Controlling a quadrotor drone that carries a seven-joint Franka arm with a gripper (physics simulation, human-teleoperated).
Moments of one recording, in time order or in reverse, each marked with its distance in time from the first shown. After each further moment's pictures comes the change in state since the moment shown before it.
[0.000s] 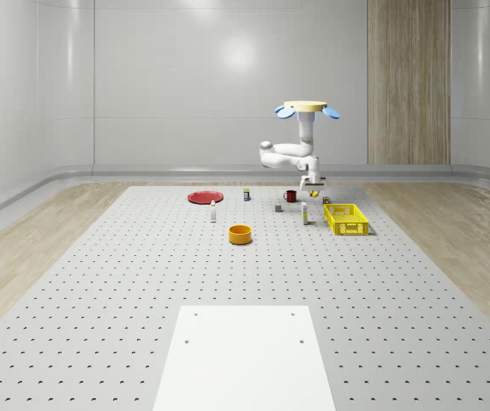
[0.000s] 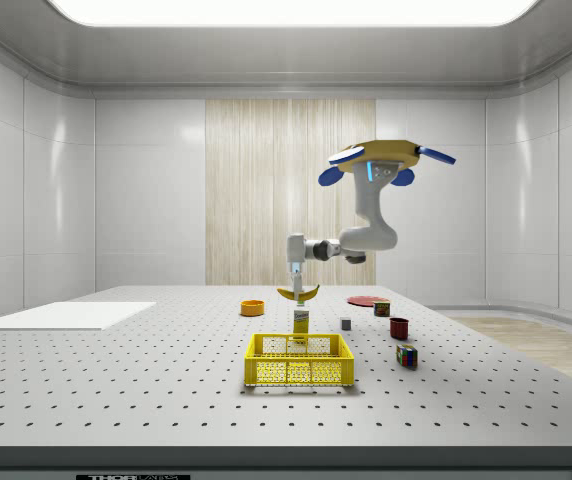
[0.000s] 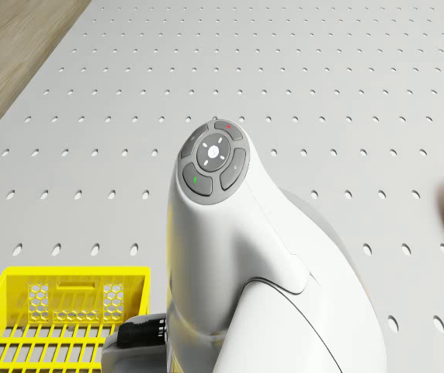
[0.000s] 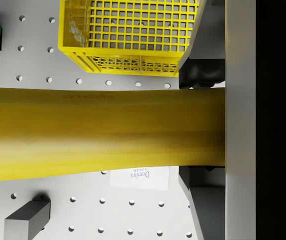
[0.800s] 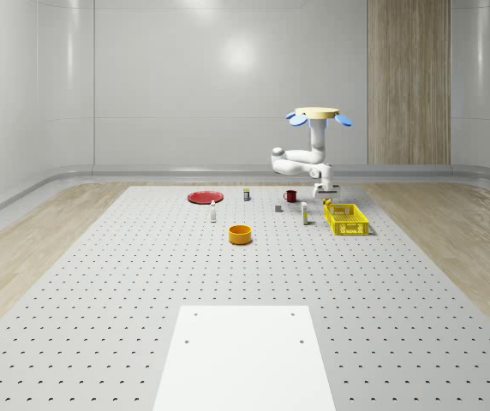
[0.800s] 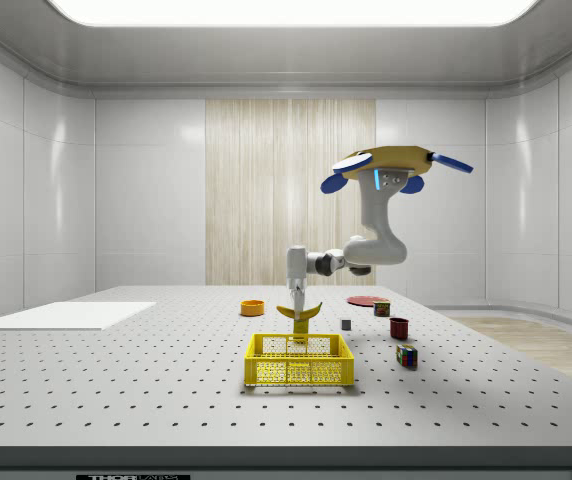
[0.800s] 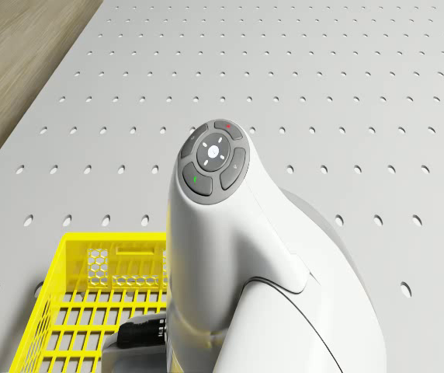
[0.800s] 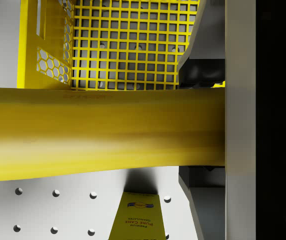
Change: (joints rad) arm -0.002 -0.011 0.001 0.000 0.004 0.010 0.001
